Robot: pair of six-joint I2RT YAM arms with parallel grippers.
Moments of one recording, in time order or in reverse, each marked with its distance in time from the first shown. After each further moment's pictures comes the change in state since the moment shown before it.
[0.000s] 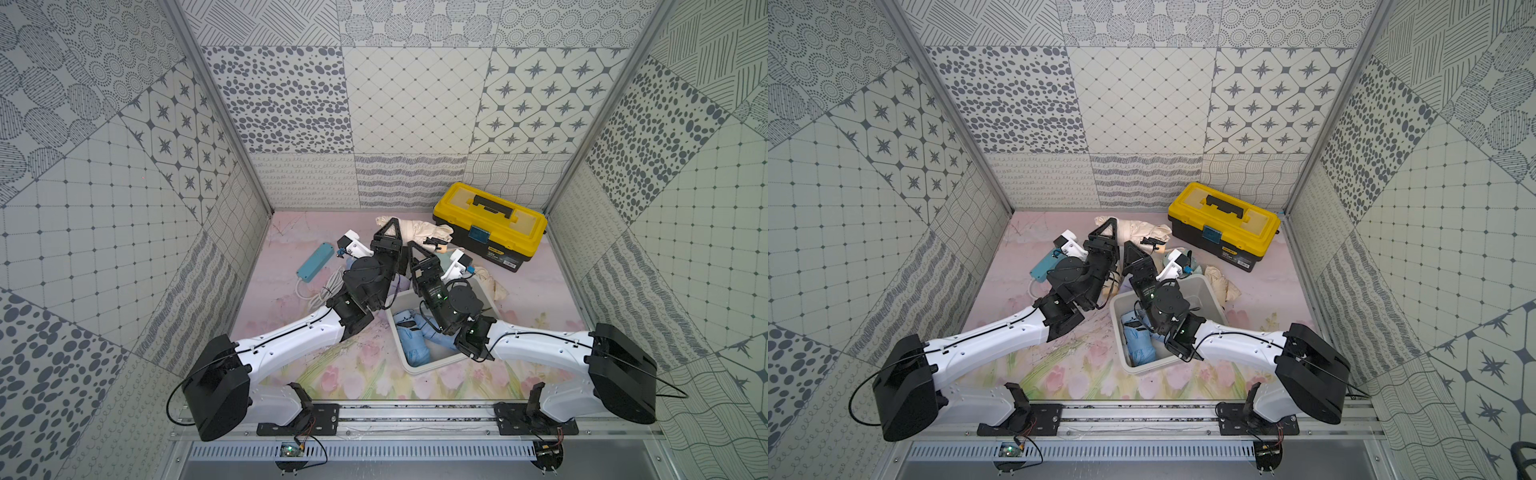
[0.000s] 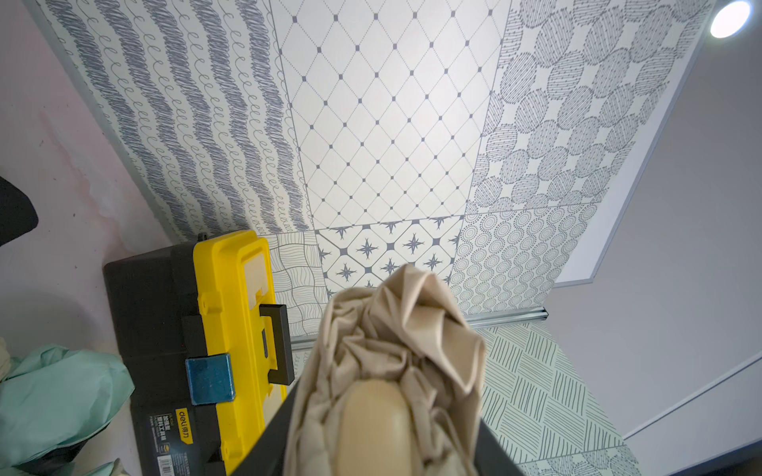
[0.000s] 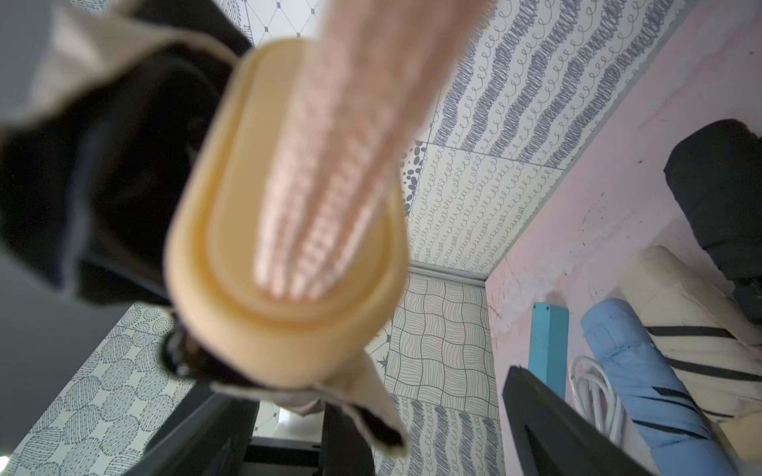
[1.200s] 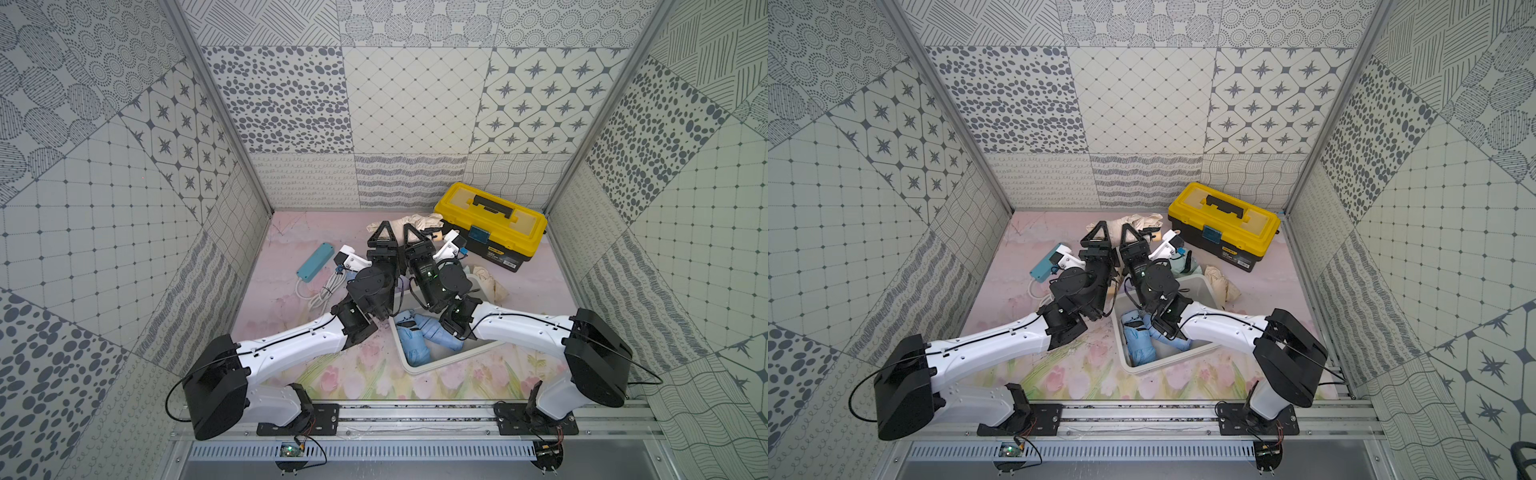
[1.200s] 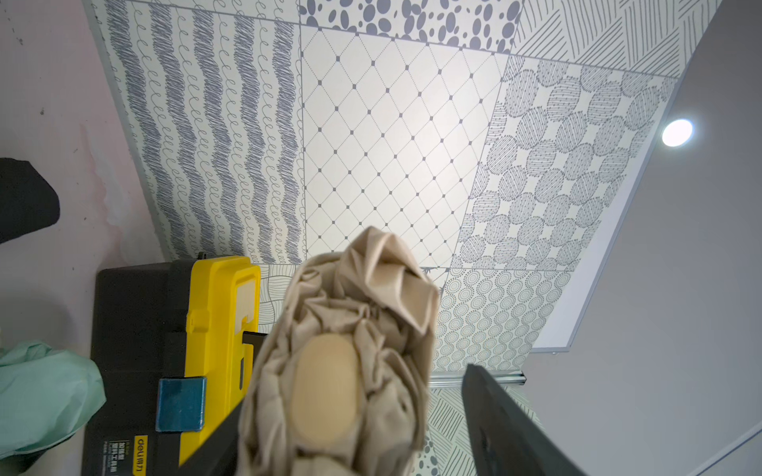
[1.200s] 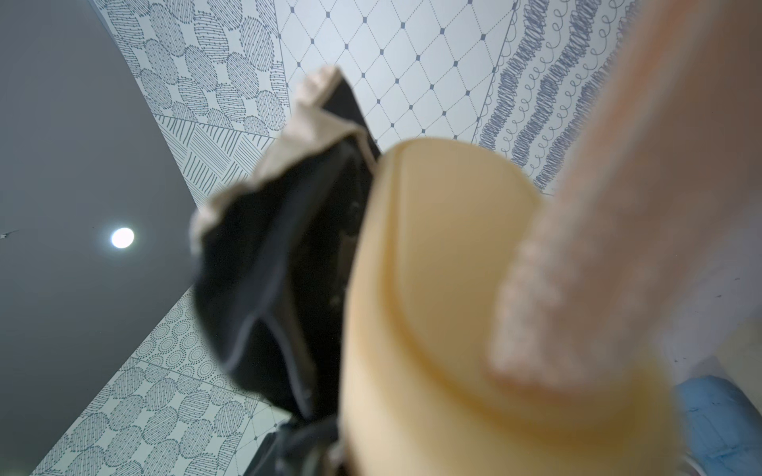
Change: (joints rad) left arm -0.089 -0.019 -0.040 0.041 -0.227 -0.086; right arm -0.058 0.134 0.186 0.002 0.005 -0.032
